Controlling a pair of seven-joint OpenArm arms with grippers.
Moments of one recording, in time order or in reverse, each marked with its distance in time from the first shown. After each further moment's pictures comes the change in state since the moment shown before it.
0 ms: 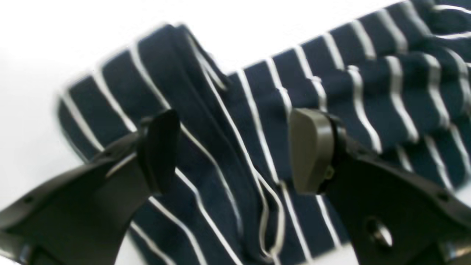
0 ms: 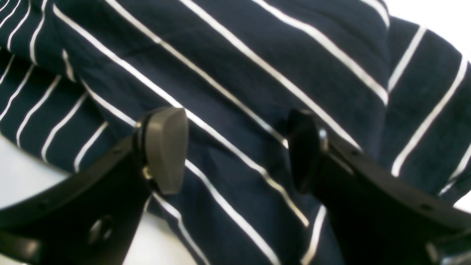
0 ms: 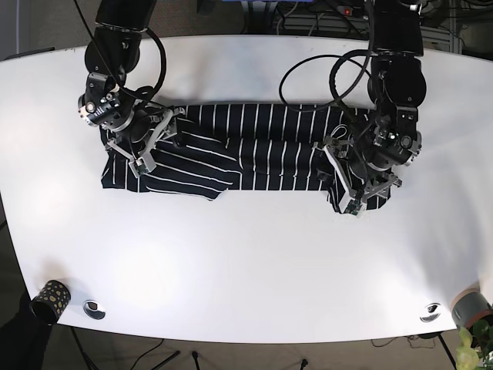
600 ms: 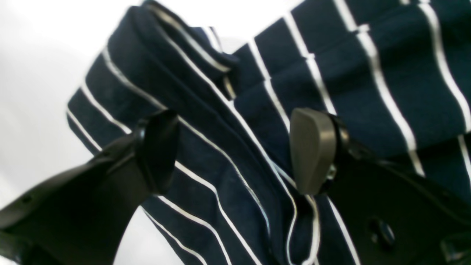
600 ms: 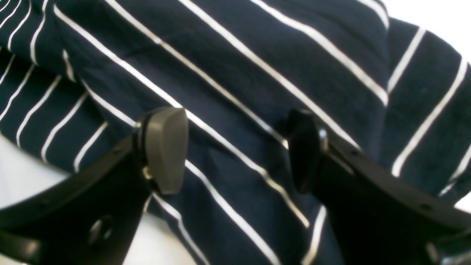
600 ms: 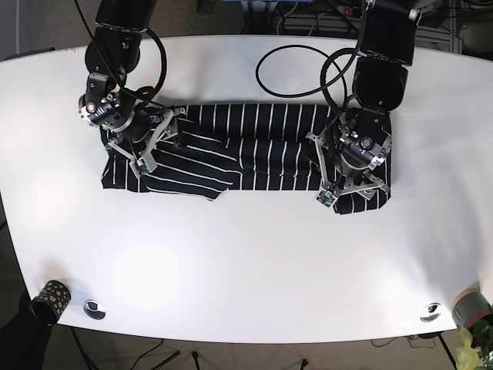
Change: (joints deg) left arm -0.9 -0.6 9.7 -5.0 17.3 0.8 -1.1; right arm 0.0 -0.1 -0.1 0.0 0.0 0.0 0.0
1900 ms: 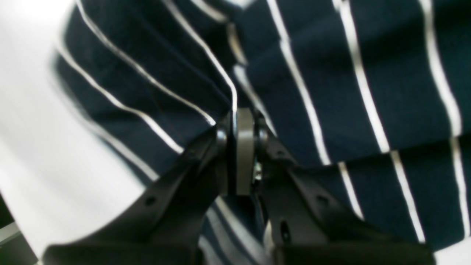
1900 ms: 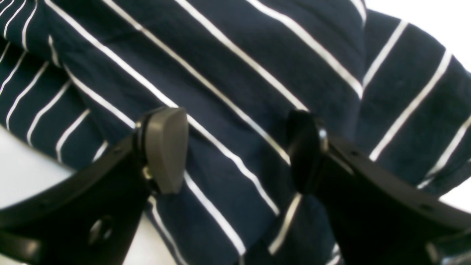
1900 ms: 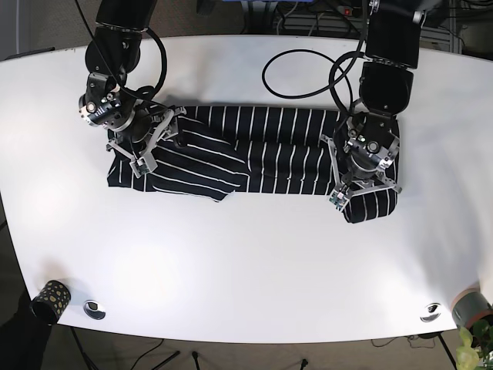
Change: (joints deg) left arm -0.6 -1.3 -1.9 -2.3 3.2 -0.6 0.0; right arm 0.0 -0.1 0.0 0.0 0.0 0.0 0.0
